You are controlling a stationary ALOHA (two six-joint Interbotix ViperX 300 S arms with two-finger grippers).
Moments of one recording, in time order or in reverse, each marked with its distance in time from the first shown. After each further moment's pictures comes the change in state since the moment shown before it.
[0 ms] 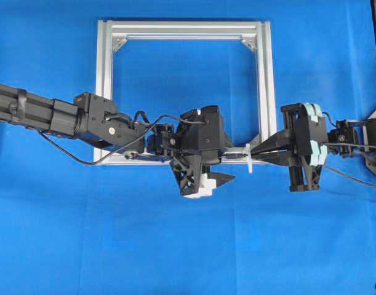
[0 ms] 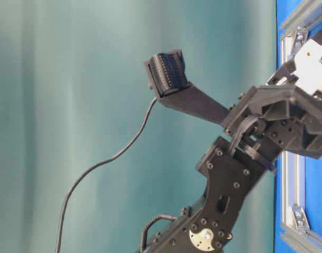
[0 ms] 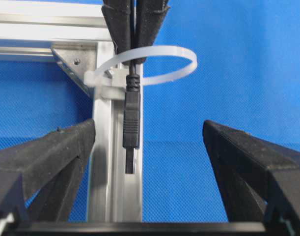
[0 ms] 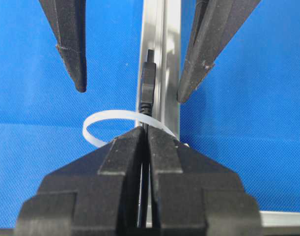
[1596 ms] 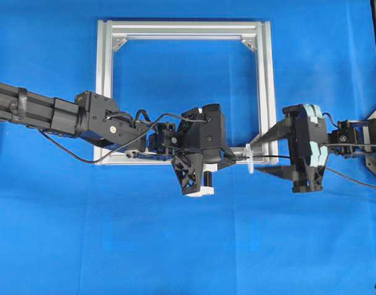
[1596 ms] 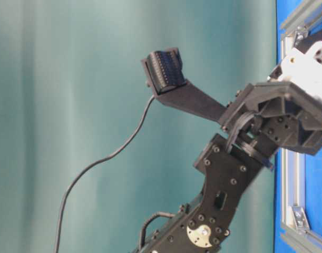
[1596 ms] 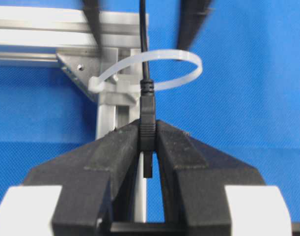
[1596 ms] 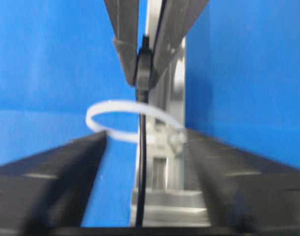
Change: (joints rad) left arm 0.005 0.002 -0.009 0.000 0.008 0.002; right arm 0.003 -0.023 0.003 0.000 0.084 0.002
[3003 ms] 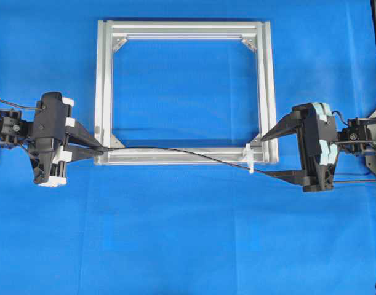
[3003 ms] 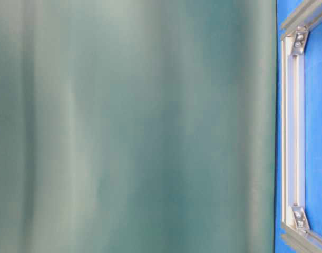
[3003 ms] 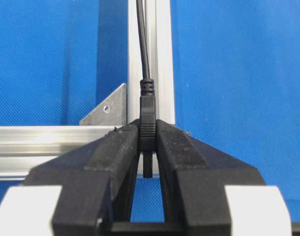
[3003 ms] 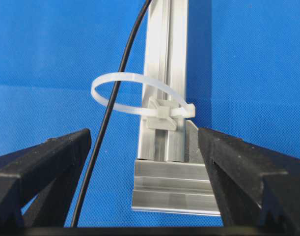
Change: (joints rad) left arm -0.035 -0.661 0.877 0.000 -0.140 -0.003; right arm 0.000 -0.095 0.032 0.000 0.071 0.000
